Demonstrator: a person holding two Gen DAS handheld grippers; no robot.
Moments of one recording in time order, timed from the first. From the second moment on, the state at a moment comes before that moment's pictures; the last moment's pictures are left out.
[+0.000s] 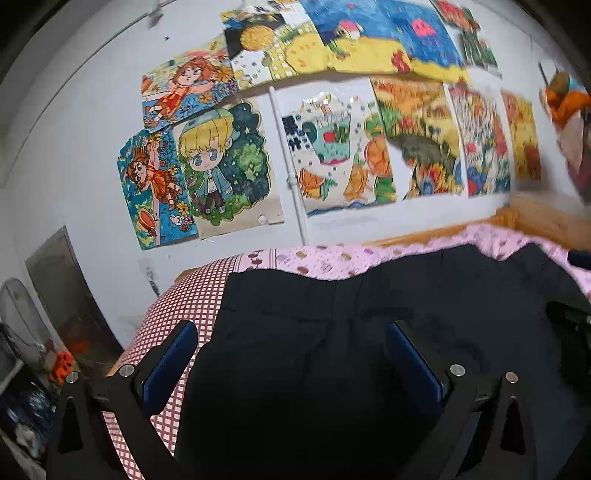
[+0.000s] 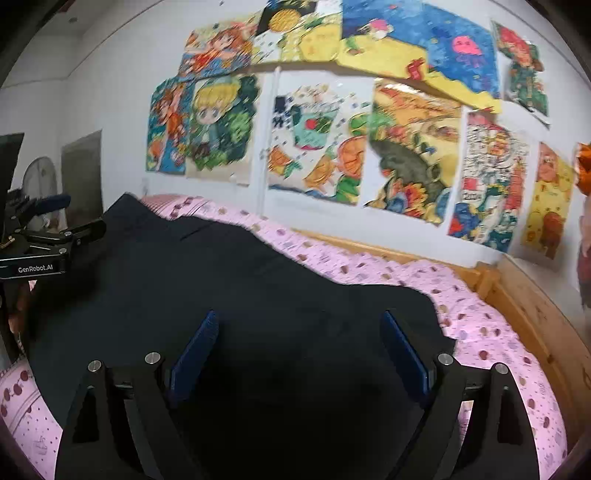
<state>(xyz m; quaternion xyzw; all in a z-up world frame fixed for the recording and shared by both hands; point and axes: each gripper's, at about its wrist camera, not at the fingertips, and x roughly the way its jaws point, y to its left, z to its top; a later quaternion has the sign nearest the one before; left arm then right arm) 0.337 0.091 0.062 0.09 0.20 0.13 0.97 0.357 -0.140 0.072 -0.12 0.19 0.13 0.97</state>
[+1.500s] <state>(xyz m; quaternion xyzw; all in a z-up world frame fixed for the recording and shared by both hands) 0.427 0.110 -0.022 0.04 0.32 0.13 0.94 0.482 -0.133 -0.028 0.00 0.35 0.20 0.92</state>
